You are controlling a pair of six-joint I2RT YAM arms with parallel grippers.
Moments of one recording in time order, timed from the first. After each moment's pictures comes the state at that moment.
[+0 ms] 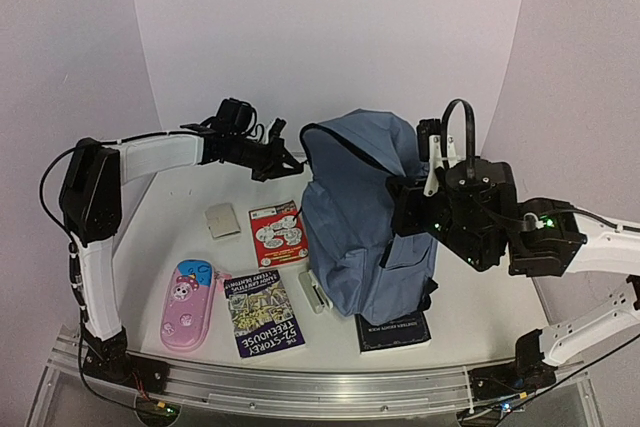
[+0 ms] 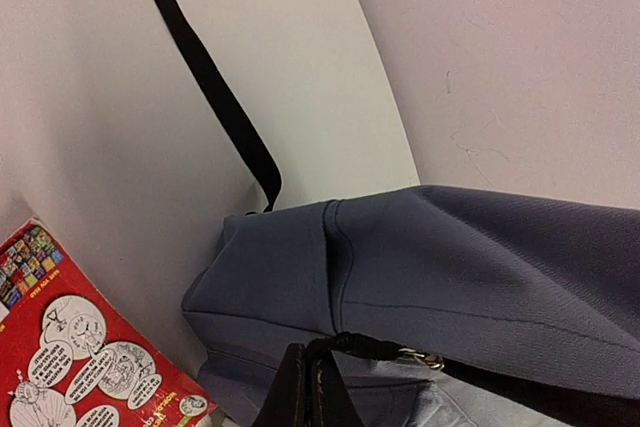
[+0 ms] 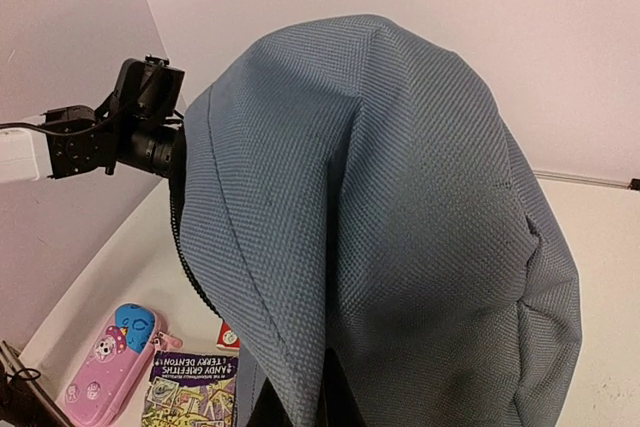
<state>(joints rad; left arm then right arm) -0.51 2.00 1.65 -0.28 0.69 -0.62 1.29 1.16 1.12 -0.30 0.82 0.46</state>
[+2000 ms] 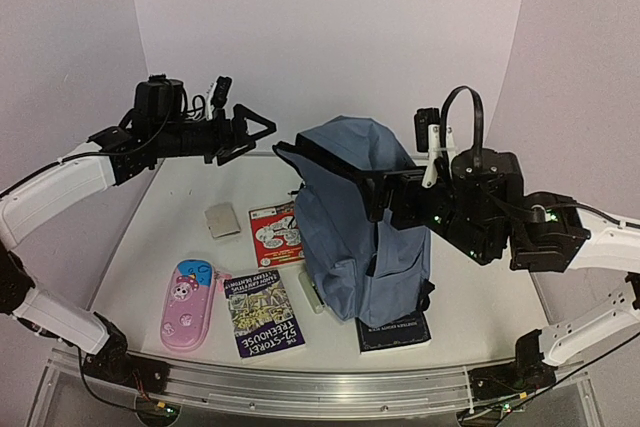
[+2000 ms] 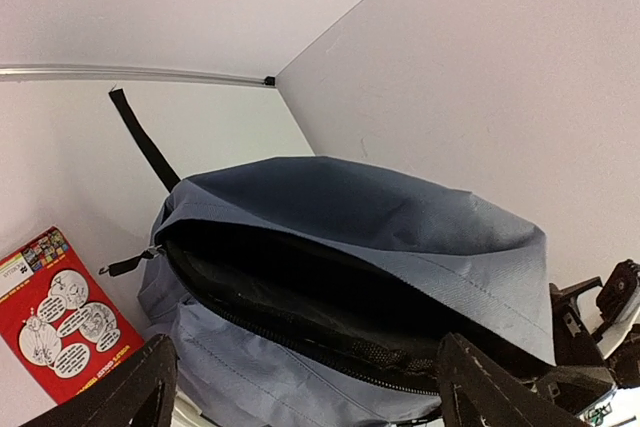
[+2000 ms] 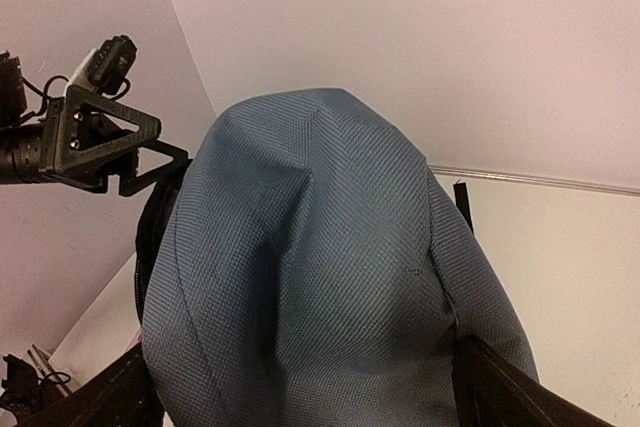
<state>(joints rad) -0.58 1.35 1.27 -0.19 0.49 -0.68 1.30 1.18 1.17 -0.28 0.77 0.45</state>
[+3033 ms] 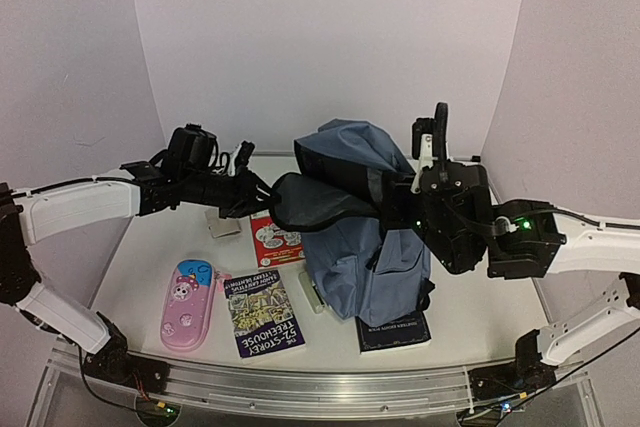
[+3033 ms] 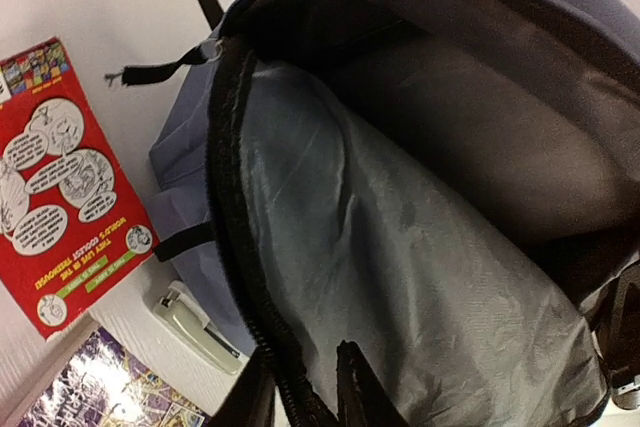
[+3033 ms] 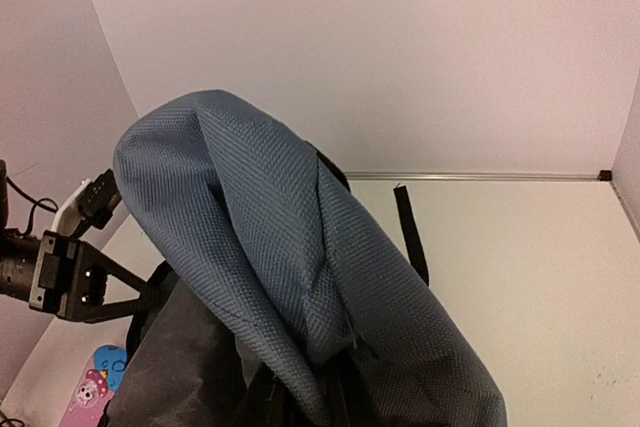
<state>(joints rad) -0.65 1.41 1.05 -0.17 0.50 -0.78 1.30 1.26 1.15 -0.25 0.97 0.50</state>
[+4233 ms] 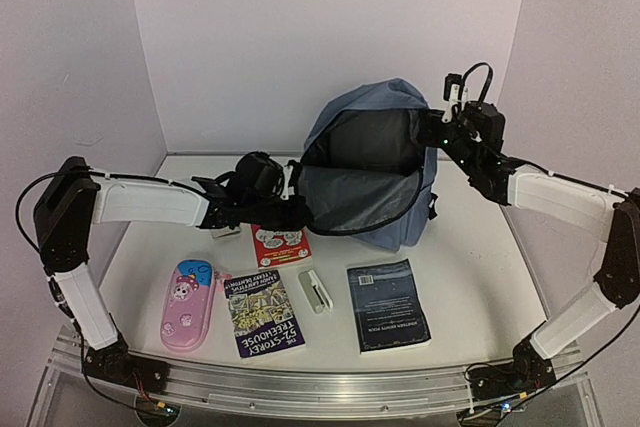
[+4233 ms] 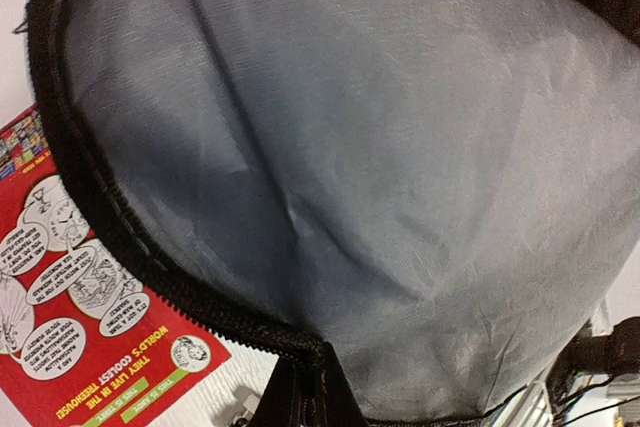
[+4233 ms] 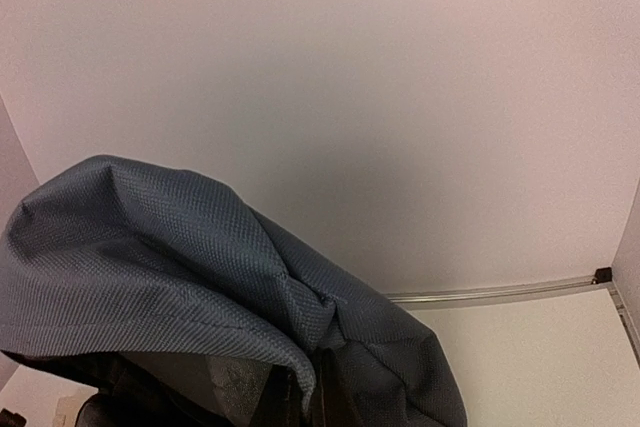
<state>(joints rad) -0.83 1.76 1.17 -0.04 0.13 -0.61 0.47 1.49 1.13 0.33 0.23 0.21</state>
